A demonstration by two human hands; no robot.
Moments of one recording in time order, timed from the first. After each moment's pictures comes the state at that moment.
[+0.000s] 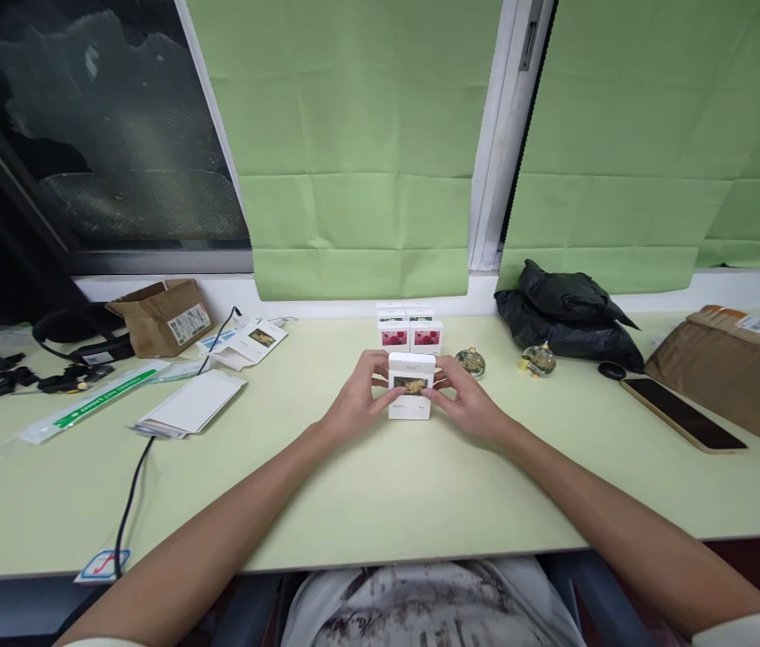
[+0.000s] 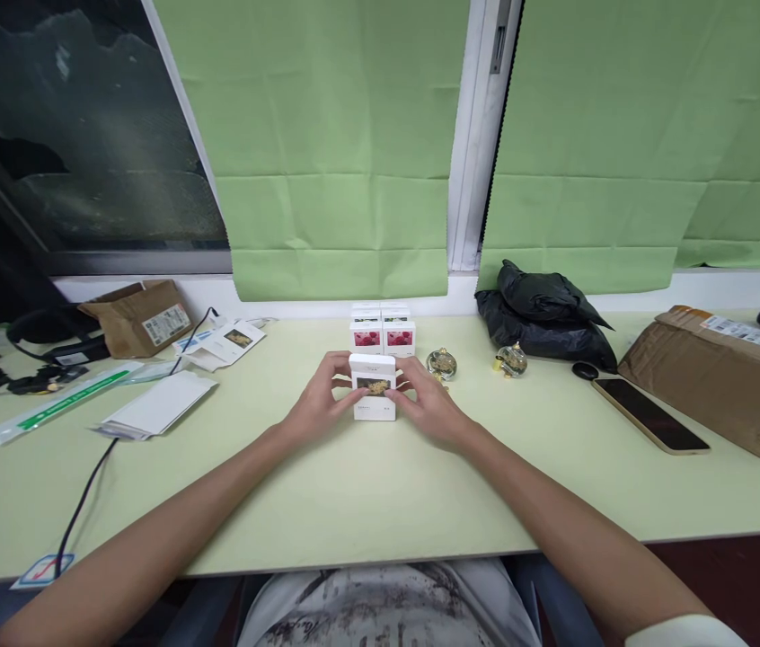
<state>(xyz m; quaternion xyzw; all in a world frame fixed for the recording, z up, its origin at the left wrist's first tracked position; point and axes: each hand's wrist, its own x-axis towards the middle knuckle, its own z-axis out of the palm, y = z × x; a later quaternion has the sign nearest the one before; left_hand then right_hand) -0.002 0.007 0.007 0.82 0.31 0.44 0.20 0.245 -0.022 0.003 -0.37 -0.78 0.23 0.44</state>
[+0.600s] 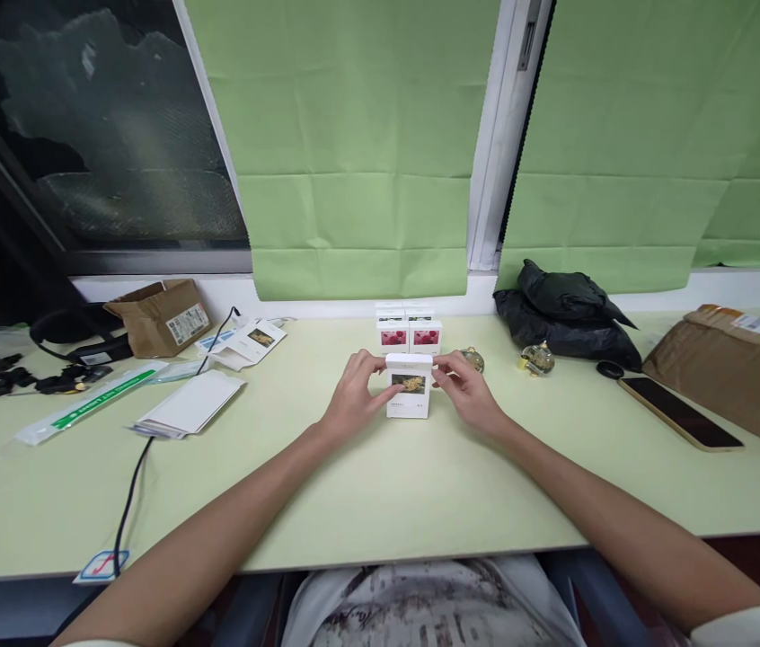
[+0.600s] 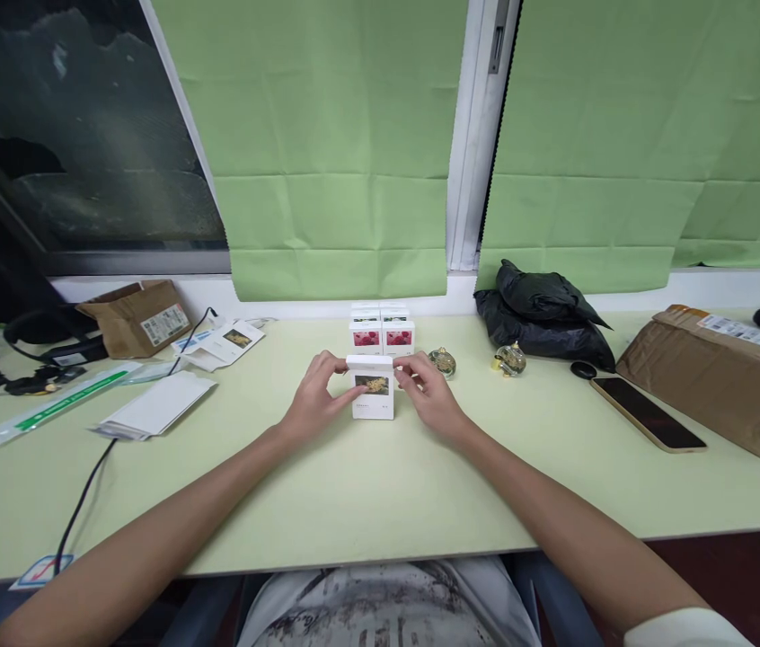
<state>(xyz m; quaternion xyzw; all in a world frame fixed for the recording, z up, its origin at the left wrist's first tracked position) -0.006 0.011 0.007 0.83 0.34 0.44 0.06 0.247 -0.004 -0.007 -0.36 -0.71 0.27 0.54</state>
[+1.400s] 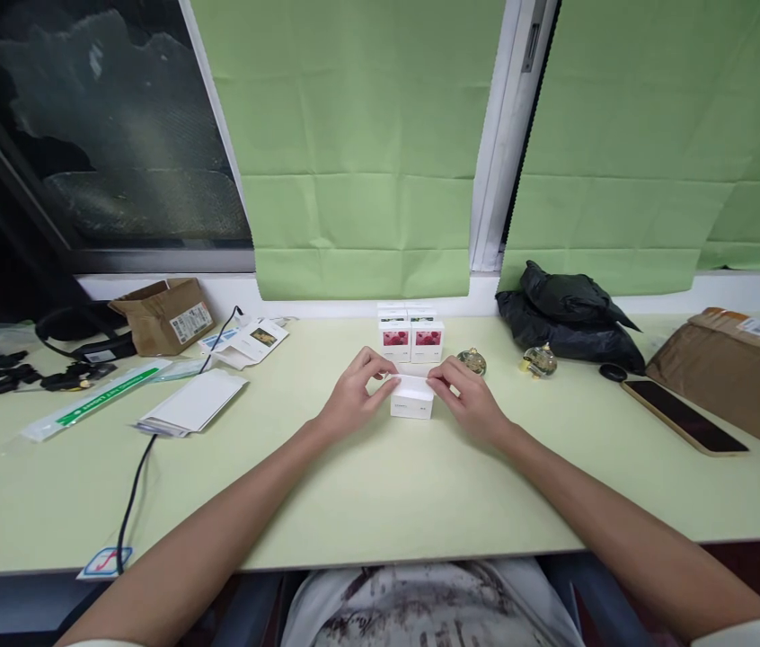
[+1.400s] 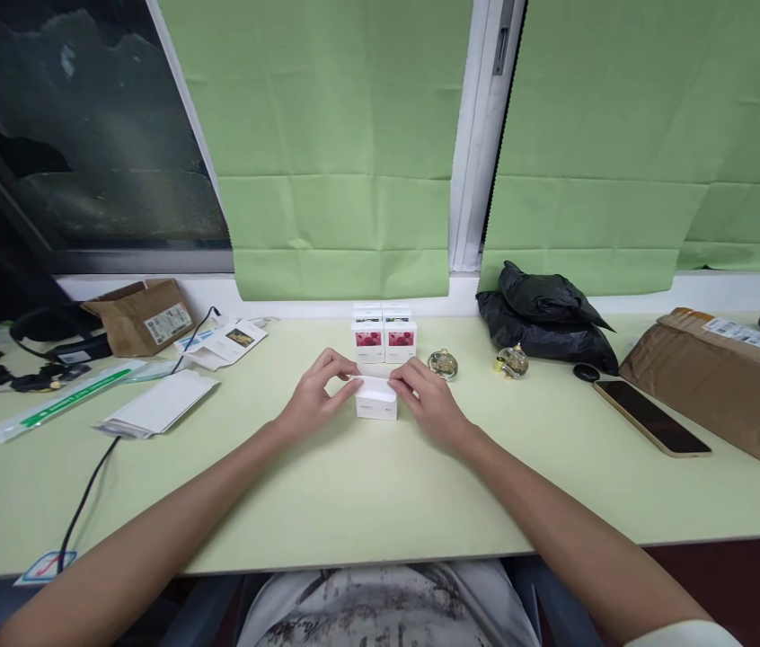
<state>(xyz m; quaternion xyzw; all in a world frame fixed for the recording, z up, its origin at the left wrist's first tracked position) -0.009 0.005 0.021 0.83 0.29 0.45 0.13 0.246 -0.022 0.007 -0.38 -0.80 0.10 0.46</state>
